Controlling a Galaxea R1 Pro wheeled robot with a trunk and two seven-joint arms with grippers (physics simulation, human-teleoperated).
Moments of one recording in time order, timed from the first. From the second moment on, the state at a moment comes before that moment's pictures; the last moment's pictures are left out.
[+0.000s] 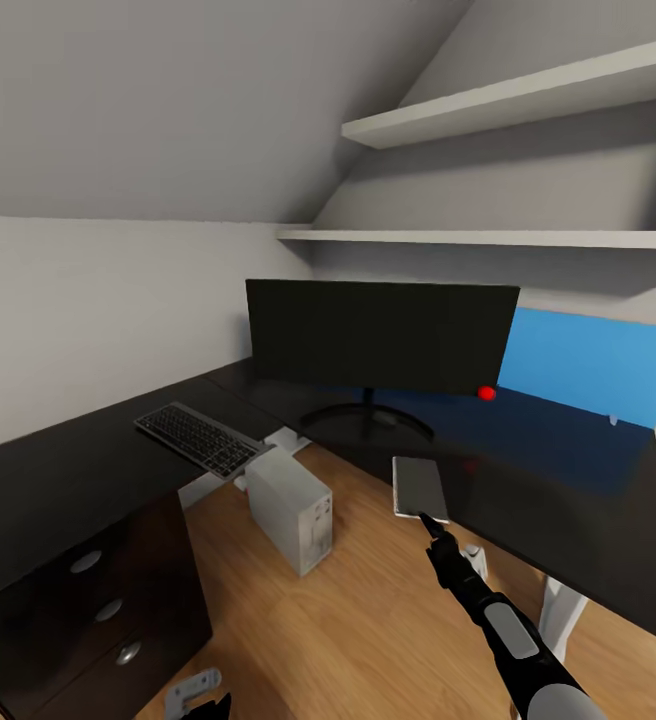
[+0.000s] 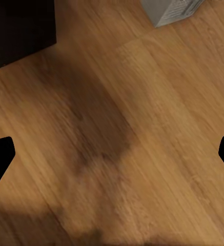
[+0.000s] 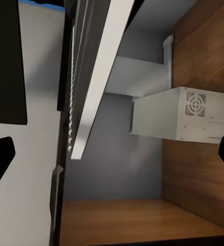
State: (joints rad) left arm -0.26 0.03 -0.22 -0.43 0.55 -0.08 0.04; right arm -0.53 0.01 -0.31 -0.50 -0.94 0.27 0.50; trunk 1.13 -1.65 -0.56
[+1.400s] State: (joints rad) left arm -0.26 0.03 -0.22 -0.43 0.56 -0.08 0.04; right arm -0.53 0.01 -0.31 -0.50 -0.94 0.27 0.50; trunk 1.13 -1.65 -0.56
